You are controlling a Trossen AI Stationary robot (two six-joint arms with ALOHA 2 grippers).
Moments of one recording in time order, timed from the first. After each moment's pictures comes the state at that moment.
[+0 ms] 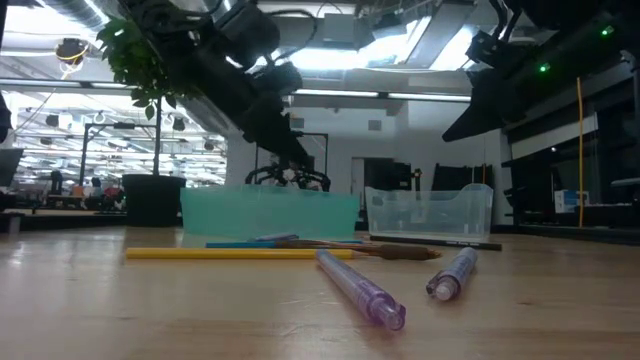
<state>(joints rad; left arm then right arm) 0.19 1.57 0.82 0.10 -0.06 0.14 0.11 1.03 0.48 -0.09 0.70 0.20</state>
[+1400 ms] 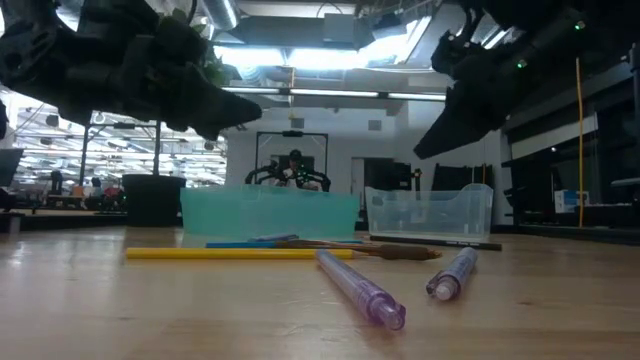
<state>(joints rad) -0.03 1.41 0.23 1.07 -0.02 0.00 0.15 1.30 0.62 -0.04 0.43 0.28</state>
